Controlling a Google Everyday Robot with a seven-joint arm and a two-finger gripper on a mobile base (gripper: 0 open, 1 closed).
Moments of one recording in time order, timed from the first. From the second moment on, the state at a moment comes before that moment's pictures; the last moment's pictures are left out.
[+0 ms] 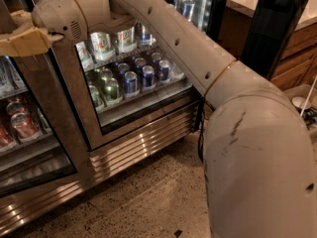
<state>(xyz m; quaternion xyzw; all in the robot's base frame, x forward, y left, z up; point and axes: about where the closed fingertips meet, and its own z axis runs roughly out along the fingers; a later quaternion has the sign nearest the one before) 0.464 0.268 1.038 -0.68 0.26 0.60 0.33</state>
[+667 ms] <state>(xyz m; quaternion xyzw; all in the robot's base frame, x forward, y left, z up) 0.458 0.264 1.038 -0.69 0.25 0.60 0.32</state>
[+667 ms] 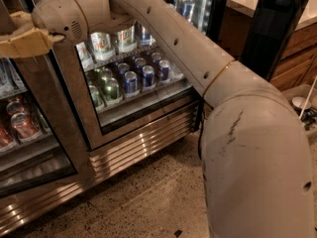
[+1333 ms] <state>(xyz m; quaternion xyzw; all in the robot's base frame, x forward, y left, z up) 0.456 0.263 1.040 -0.69 0.23 0.61 0.31</state>
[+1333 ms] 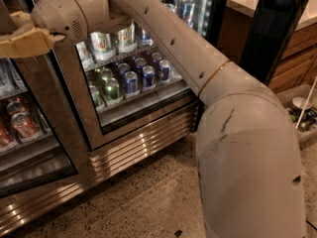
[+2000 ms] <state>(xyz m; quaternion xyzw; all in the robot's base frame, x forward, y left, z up) 0.453 0.260 1.038 -0.69 0.22 0.62 0.30</state>
